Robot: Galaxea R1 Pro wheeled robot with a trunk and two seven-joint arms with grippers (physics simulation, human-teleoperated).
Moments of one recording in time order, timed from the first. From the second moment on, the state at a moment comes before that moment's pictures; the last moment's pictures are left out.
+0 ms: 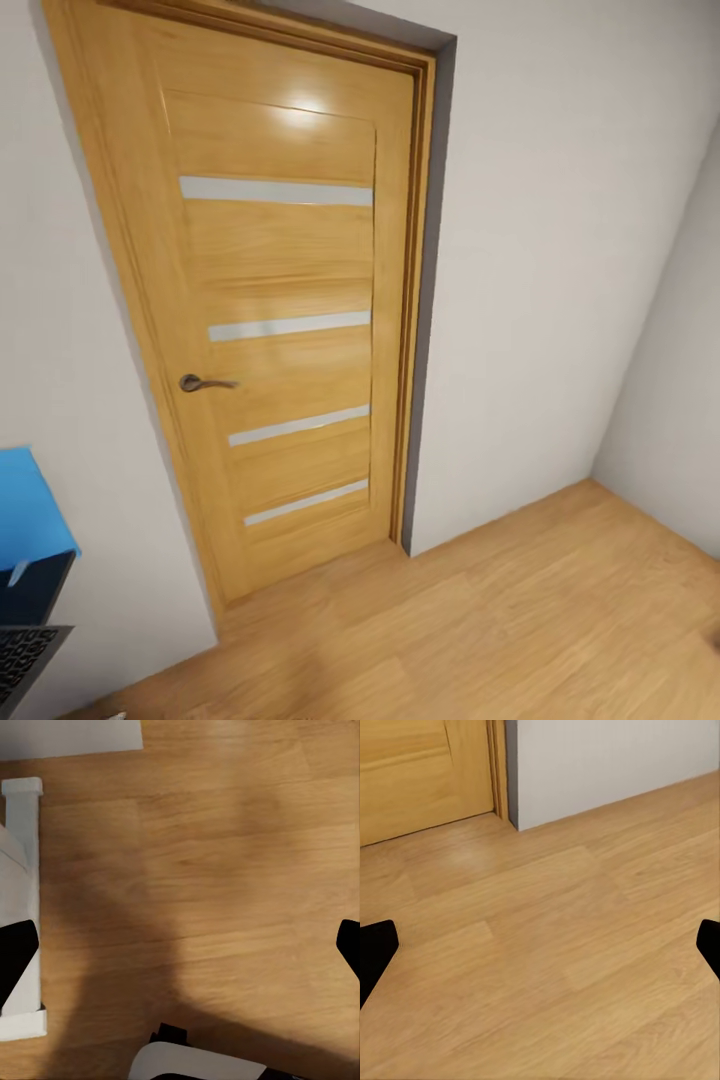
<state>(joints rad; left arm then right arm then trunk) 0.00 0.04 0.03 -0.29 0.26 -0.45 0.00 -0.24 0.03 0.06 -0.11 0.00 -0.73 -0.15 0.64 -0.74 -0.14</state>
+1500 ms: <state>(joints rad) 0.00 0.04 0.03 -0.29 0.26 -0.45 0.00 -0.24 0.03 0.06 -0.11 0.00 -0.72 -0.14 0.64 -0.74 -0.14</state>
